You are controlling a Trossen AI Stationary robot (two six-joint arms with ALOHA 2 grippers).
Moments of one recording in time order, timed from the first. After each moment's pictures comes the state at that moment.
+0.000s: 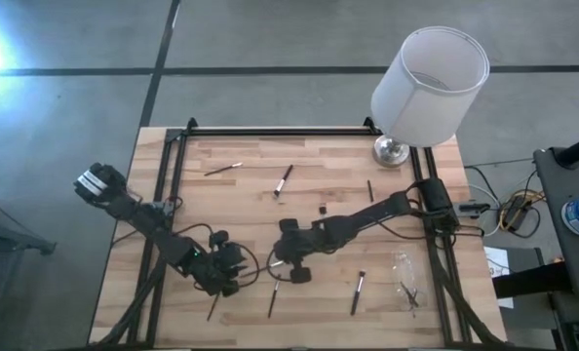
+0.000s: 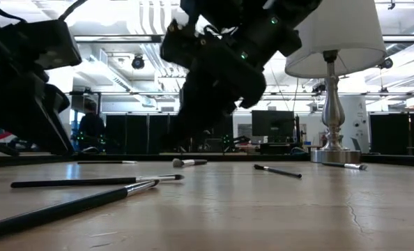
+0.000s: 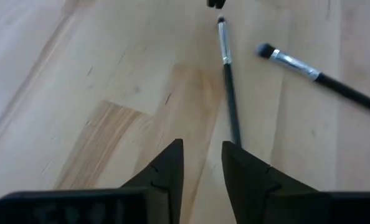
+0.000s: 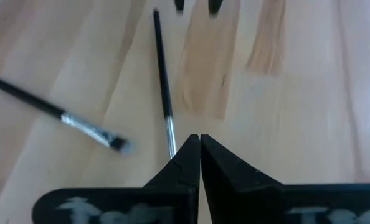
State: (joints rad) left arm -0.67 1.46 0.62 -0.15 -0.51 -0.86; right arm 0.21 2.08 1.34 -0.10 0.02 0.01
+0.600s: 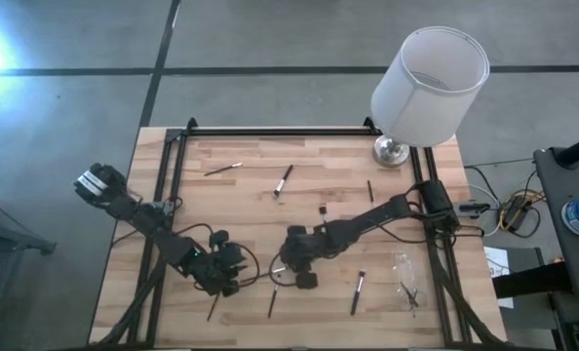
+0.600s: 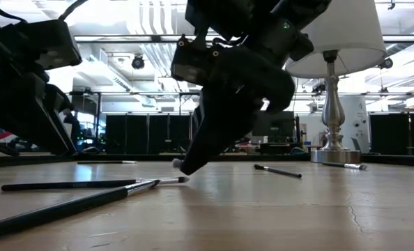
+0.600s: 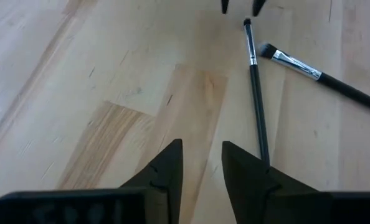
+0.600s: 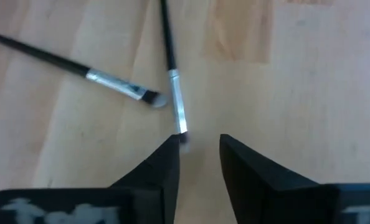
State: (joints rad) left arm -0.67 1.46 0.62 -0.15 -0.52 -0.86; right arm 0.24 2.08 1.30 -0.16 -0.05 0.14
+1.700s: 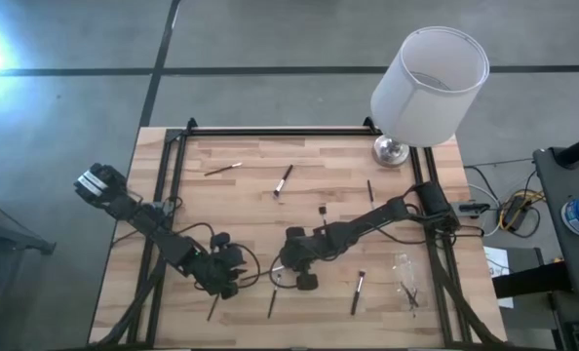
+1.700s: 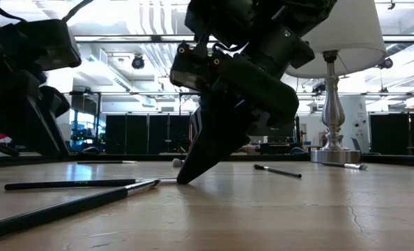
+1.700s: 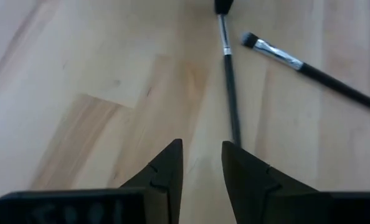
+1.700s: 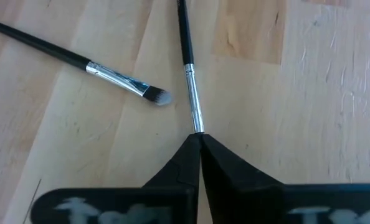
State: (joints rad) left arm -0.66 1.46 0.62 -0.12 -0.44 -0.85; right arm 0.25 2.11 1.29 -0.12 -0.05 0.09
